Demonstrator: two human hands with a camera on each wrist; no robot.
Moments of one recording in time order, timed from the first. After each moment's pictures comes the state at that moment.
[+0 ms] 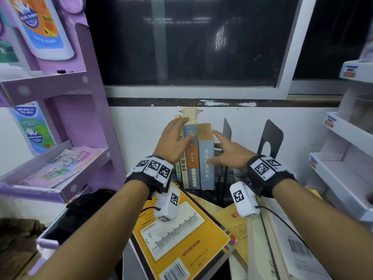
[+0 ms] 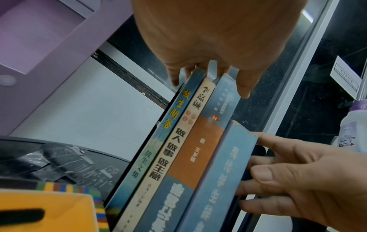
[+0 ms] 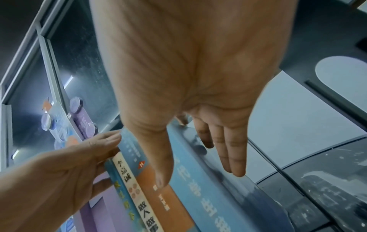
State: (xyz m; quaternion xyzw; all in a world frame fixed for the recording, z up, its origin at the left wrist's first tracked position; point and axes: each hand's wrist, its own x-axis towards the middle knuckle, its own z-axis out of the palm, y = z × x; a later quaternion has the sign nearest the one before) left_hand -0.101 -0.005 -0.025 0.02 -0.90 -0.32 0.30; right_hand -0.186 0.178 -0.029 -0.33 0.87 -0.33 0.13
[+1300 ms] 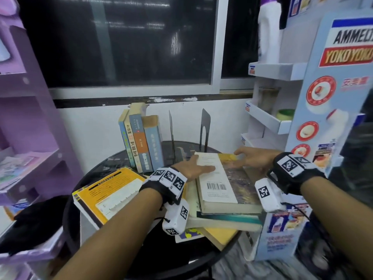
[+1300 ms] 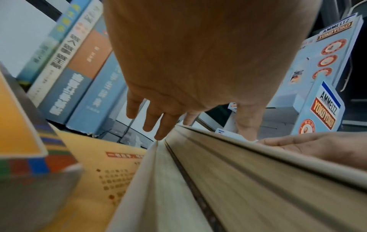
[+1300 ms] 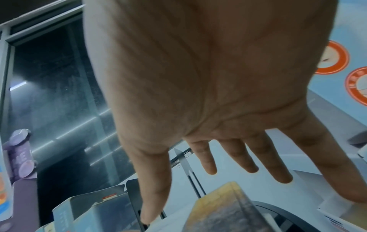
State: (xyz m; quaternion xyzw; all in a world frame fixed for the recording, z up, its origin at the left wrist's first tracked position) left_hand -0.060 0.196 -0.067 0.03 -0.92 -0.37 -0.15; right_hand -0.102 0.413 -0.018 -0.11 0.96 -0.20 0.19
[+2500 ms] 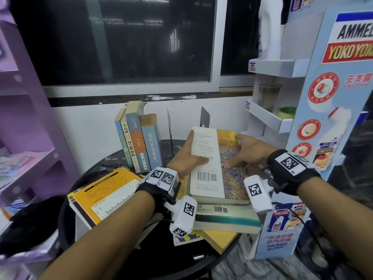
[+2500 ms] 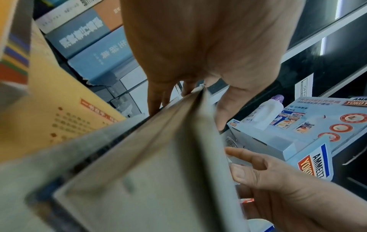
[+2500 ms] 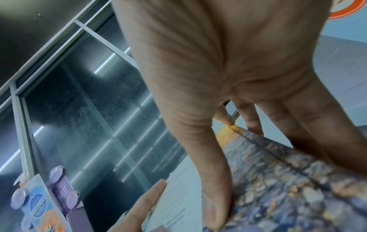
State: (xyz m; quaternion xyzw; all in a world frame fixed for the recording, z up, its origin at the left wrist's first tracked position) left_hand -0.059 0.196 -0.057 -0.05 -0.79 -0.61 0.00; right_hand -0.099 0.395 -0.010 -0.12 0.92 -0.35 0.12
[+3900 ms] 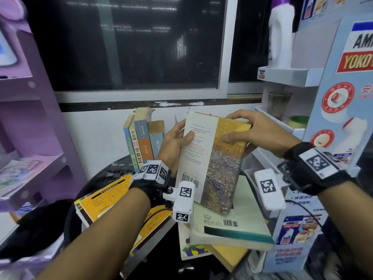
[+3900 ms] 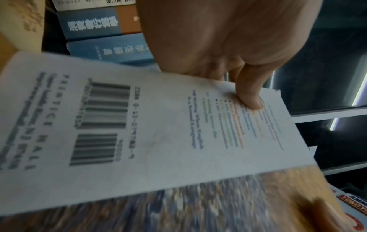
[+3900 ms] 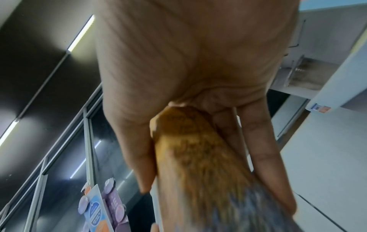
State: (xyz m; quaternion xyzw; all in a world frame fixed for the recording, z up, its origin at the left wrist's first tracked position) left_hand -0.069 0.156 -0.027 -0.09 -0.59 -0.79 0.13; right_hand -0.069 0.375 0.053 -0.23 0.86 -0.46 0.00
